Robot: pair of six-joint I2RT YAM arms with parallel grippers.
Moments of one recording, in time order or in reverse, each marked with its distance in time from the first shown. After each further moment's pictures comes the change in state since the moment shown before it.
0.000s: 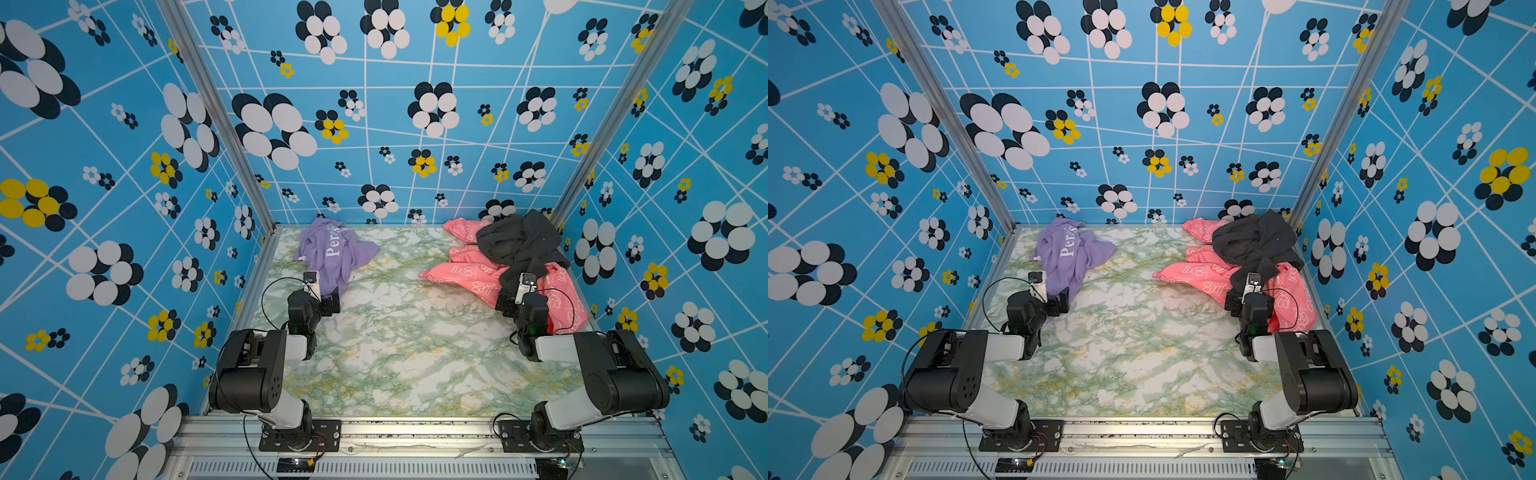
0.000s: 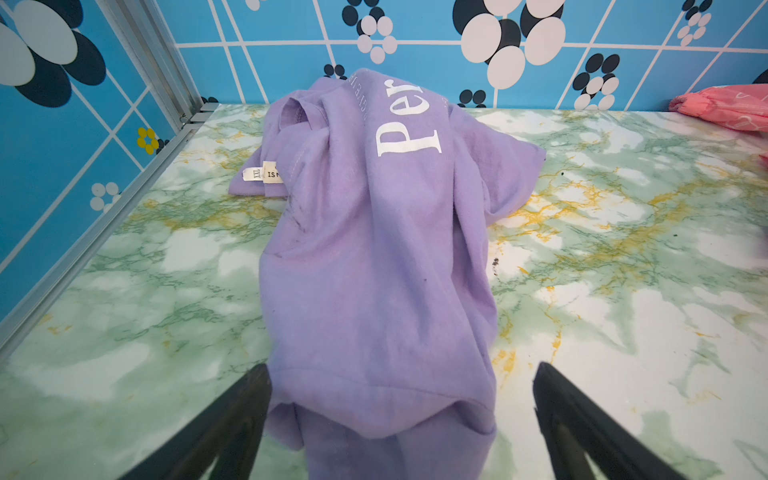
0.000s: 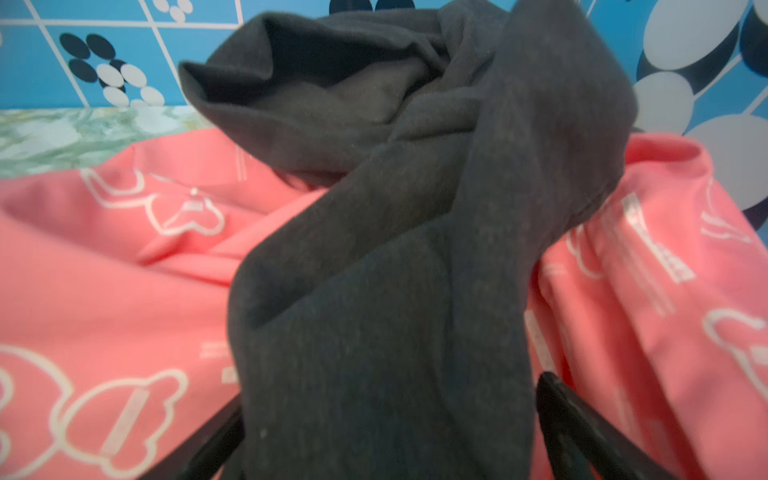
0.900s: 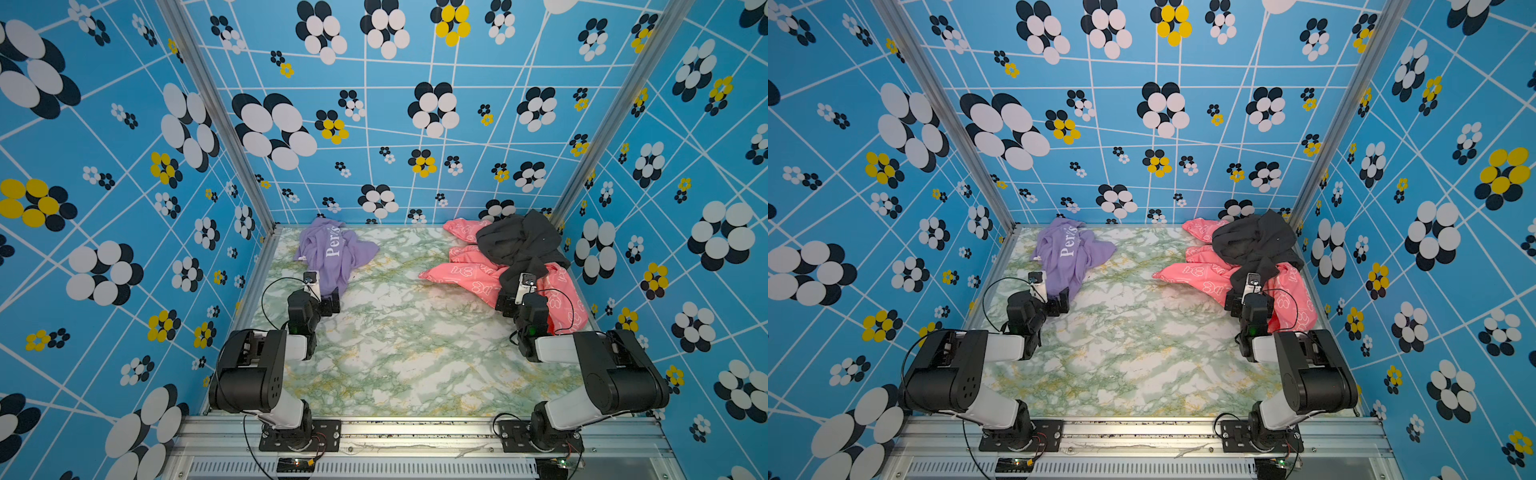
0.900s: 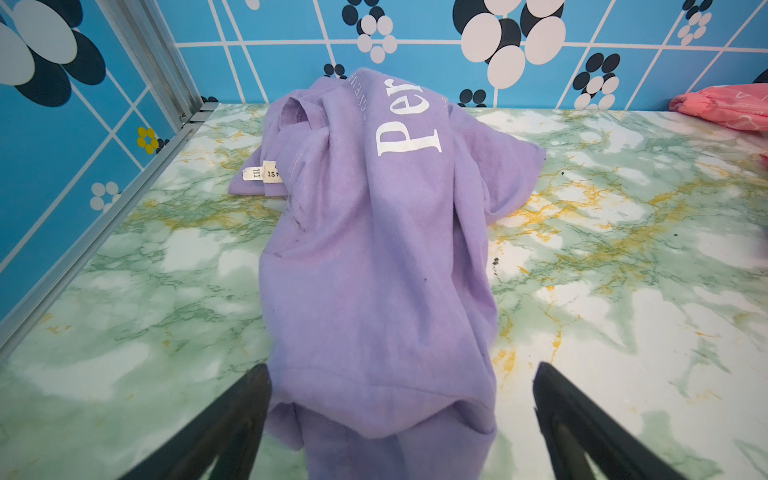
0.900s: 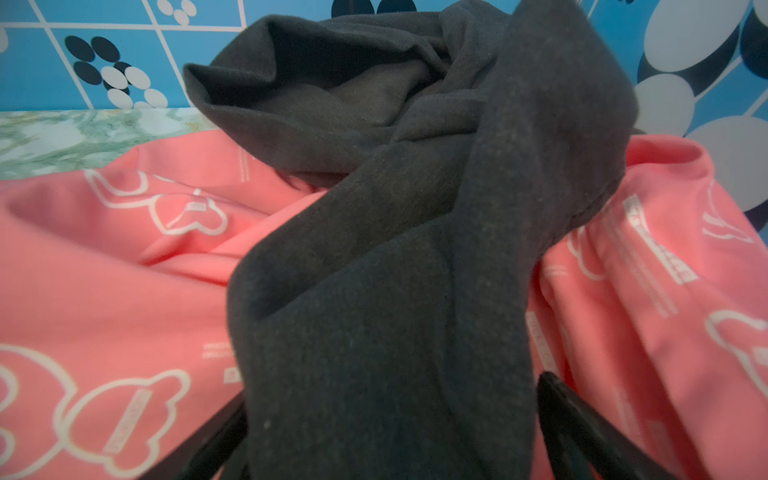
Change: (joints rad) left arm 0.000 0.000 0.000 0.000 0.000 0.000; right arm 0.000 0.000 0.014 0.011 0.000 0.000
